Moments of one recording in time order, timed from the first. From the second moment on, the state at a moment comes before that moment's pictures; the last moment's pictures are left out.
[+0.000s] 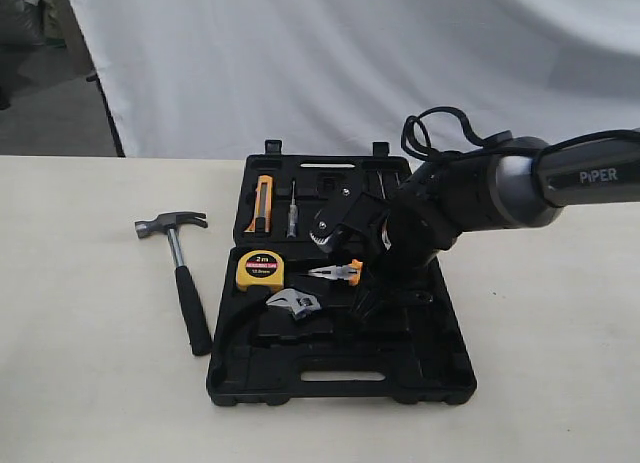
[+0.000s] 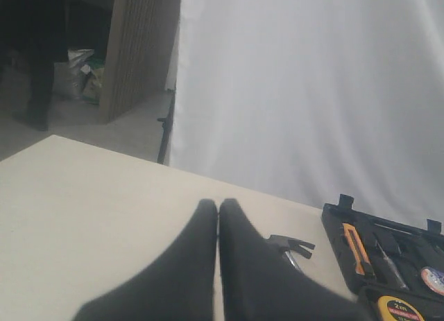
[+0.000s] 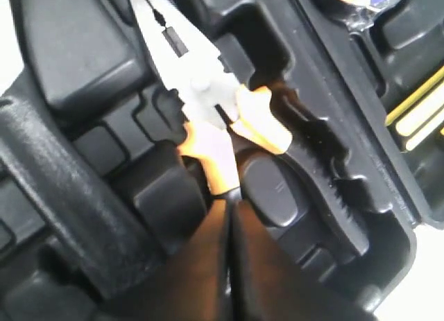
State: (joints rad) left arm 0.13 0.00 -0.01 0.02 0.10 -0.31; right arm 0.67 2.04 -1.27 -0.41 0.44 -0.15
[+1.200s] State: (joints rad) left arm 0.13 0.00 -0.01 0.02 0.10 -0.31; right arm 0.67 2.02 -1.27 -0.39 0.49 -0.14
